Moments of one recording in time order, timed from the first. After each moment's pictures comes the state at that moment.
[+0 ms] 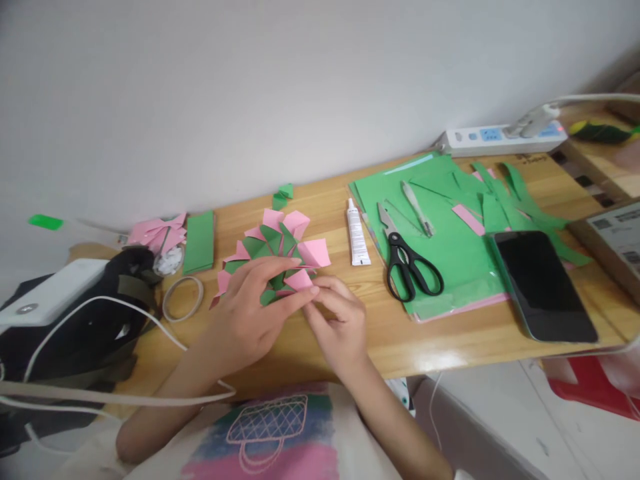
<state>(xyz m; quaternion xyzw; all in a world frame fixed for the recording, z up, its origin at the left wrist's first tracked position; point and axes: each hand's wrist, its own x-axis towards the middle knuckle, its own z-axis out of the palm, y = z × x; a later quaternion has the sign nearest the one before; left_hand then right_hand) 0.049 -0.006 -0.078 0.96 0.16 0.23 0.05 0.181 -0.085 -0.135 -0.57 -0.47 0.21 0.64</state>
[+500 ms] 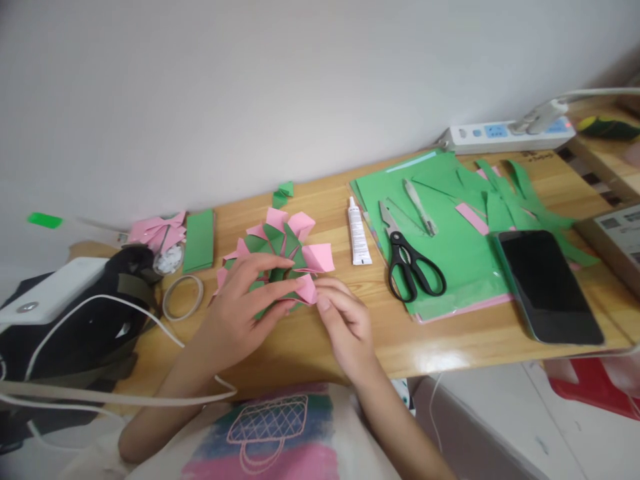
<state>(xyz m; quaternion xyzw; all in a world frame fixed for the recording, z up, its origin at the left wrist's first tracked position) 0.043 0.001 -0.077 0.94 0.21 0.23 0.16 0.187 -0.094 -0.141 -0.50 -0.40 0.35 0.68</state>
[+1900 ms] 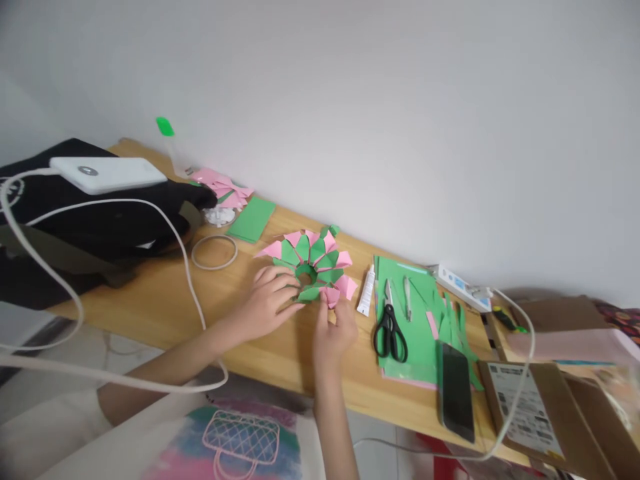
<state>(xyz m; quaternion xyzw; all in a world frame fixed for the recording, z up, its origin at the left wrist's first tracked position) 0.006 -0.023 -0.132 0.85 0.37 0.36 0.10 0.160 -0.064 -0.140 -0.68 -0.55 -0.02 0.48</state>
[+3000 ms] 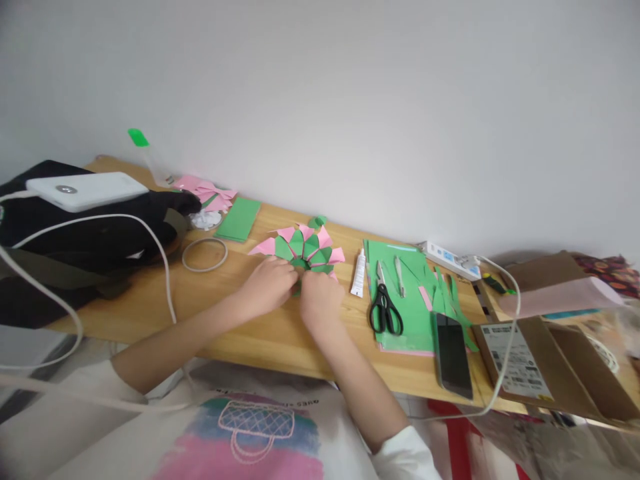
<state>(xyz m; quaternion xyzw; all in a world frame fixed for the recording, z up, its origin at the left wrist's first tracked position) 0.028 0.000 -0.101 0.93 0.36 0.08 0.08 0.139 -0.033 -0.066 -0.78 -0.60 0.12 -0.10</state>
